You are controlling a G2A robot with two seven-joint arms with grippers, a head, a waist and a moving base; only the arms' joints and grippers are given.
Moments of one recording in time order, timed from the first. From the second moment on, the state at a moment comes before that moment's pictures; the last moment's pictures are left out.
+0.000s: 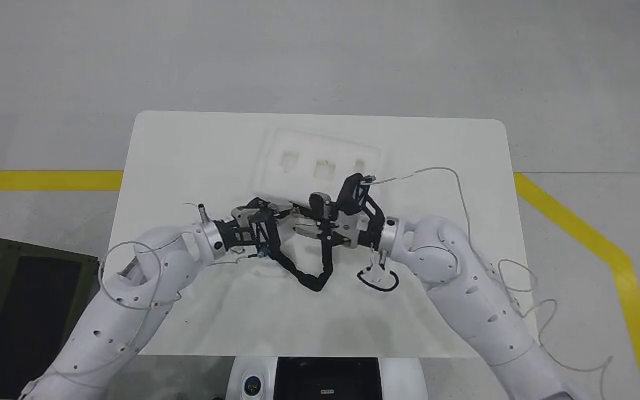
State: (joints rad) left arm 1.22 -0.90 -1.16 -1.73 1.94 -0.53 0.32; right arm -1.03 -1.23 0.99 -1.60 -0.74 -0.68 0.44
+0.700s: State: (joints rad) left arm 1.10 -0.89 -1.21 -1.73 1.73 -1.01 0.15; right arm -0.99 -1.19 0.96 -1.66 -1.70 -0.92 -0.16
